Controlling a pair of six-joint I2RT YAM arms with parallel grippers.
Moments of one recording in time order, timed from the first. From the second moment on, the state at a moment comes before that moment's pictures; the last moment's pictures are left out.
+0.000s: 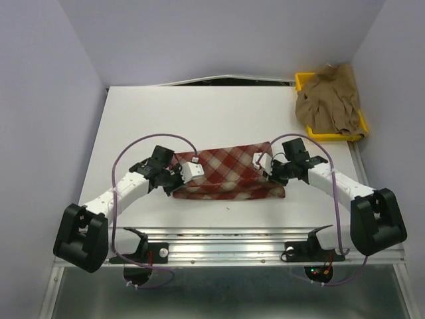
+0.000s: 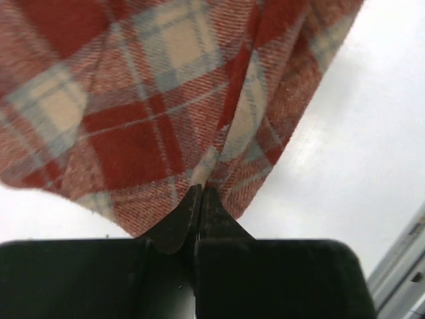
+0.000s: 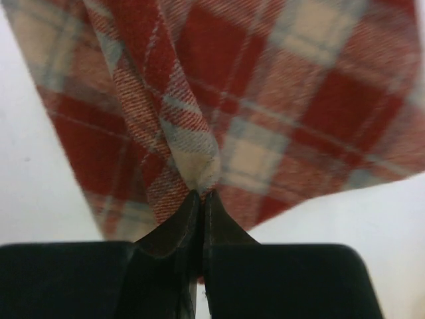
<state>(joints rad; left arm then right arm) -0.37 1.24 0.72 -0.52 0.35 0.76 0.30 1.36 0.79 -0.44 -0.47 -0.94</state>
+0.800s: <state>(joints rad) -0.45 1.20 0.76 -0.57 0.30 0.66 0.32 1.28 0.95 -0.75 -0.46 -0.87</state>
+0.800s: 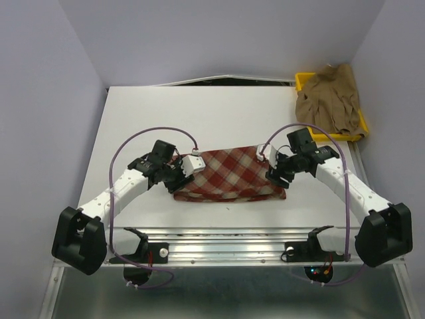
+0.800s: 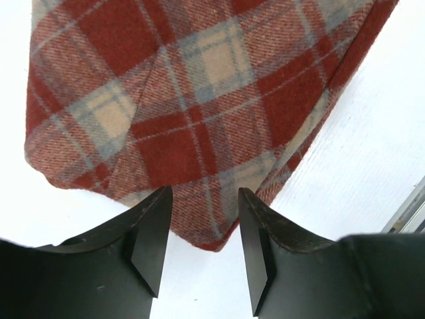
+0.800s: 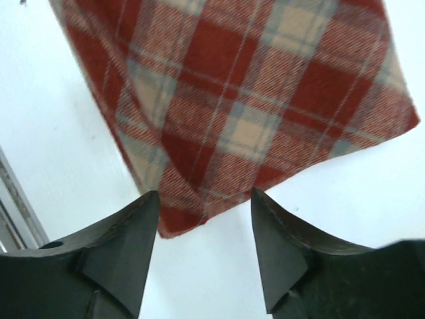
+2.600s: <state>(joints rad) -0.31 1.30 1.04 -0.70 0.32 0.77 0.28 1.37 1.16 -0.58 -0.22 -1.18</state>
